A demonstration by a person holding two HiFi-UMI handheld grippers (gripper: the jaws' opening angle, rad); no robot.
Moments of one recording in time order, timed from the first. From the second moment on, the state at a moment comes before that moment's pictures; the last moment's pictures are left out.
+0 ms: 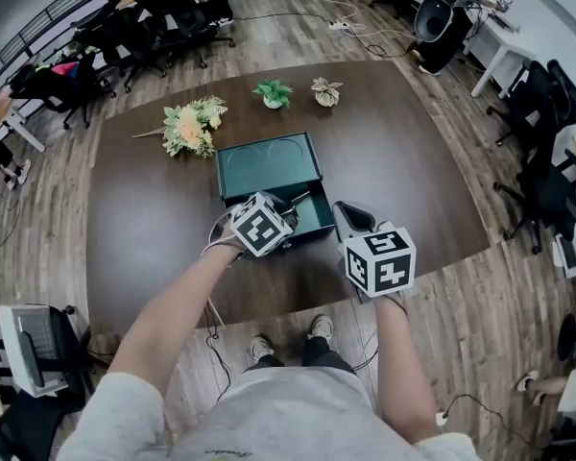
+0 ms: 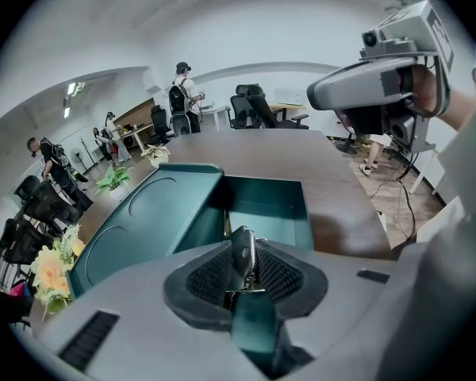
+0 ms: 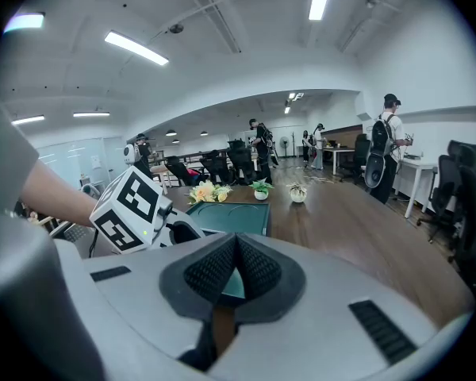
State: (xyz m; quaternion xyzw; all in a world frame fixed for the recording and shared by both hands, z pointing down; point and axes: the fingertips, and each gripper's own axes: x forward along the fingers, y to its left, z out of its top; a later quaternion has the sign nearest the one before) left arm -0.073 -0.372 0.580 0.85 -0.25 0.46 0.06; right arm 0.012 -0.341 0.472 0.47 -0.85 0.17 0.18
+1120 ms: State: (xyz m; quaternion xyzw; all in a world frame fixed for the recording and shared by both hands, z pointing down) left arm -0.070 -0.356 0.573 0.86 -0.25 0.44 0.08; right arm 0.013 -0.331 0.472 0.48 -0.84 0.17 0.18
